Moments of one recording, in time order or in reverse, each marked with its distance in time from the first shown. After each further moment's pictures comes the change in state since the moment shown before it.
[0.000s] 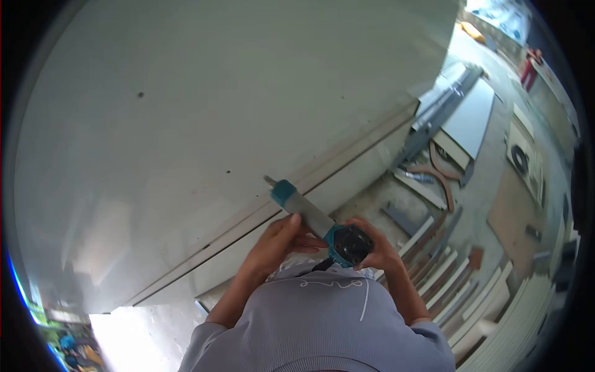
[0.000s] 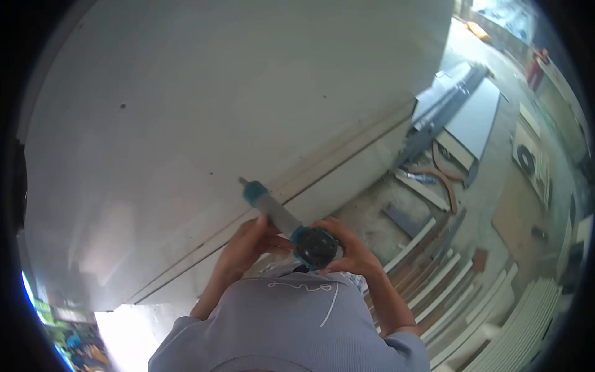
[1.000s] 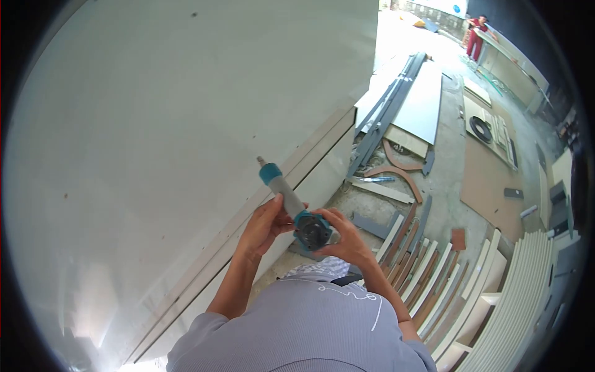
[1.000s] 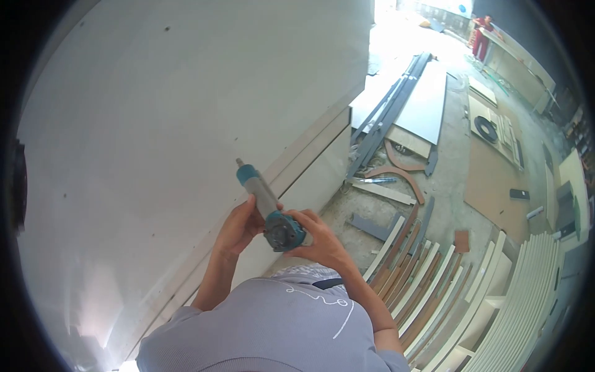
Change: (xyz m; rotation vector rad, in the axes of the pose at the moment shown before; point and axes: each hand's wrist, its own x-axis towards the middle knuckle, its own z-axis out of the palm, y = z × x) left_hand 0.176 -0.014 0.056 -0.073 -0.240 0.071; right_hand 0.007 -0.003 -0.097 -0.362 0.349 0.046
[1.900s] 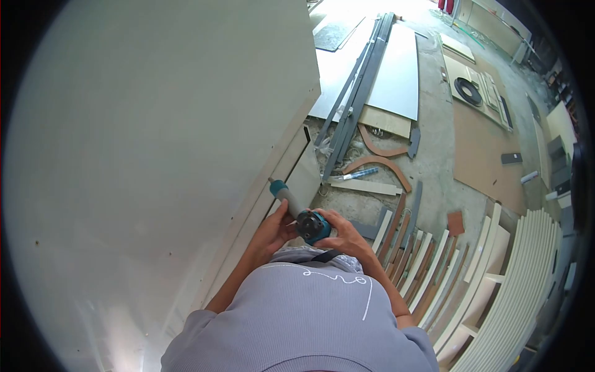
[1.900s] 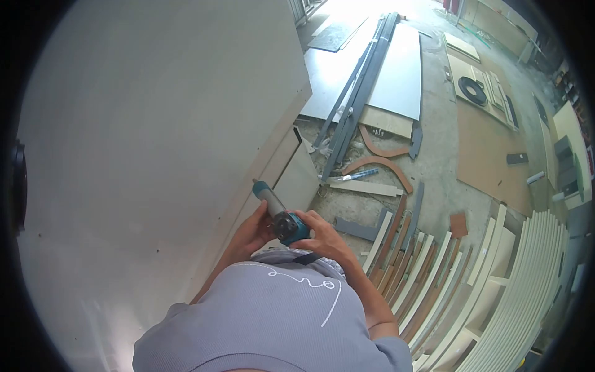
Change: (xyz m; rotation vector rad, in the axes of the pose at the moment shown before) left_hand 0.319 -0.047 0.073 -0.190 0.025 -0.453; right_hand 0.122 0.171 -0.222 0.177 0.026 0.268
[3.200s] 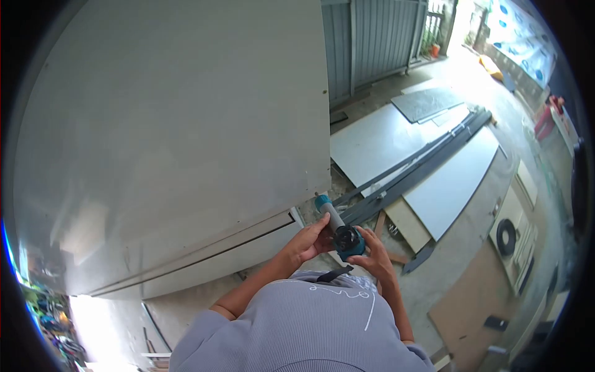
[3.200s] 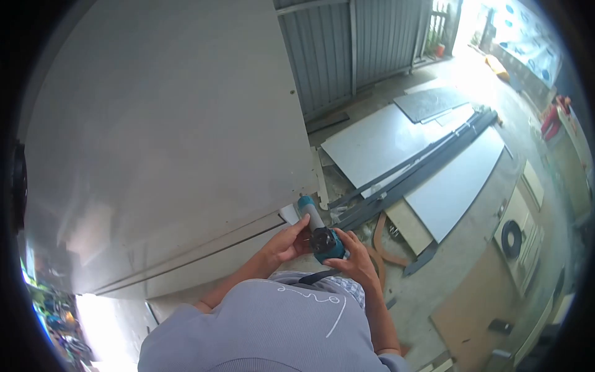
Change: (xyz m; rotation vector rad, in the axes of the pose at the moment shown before) left_hand 0.286 0.133 0.202 -0.397 0.198 0.239; right_hand 0.239 -0.027 -0.362 -0.297 -0.243 -0.205
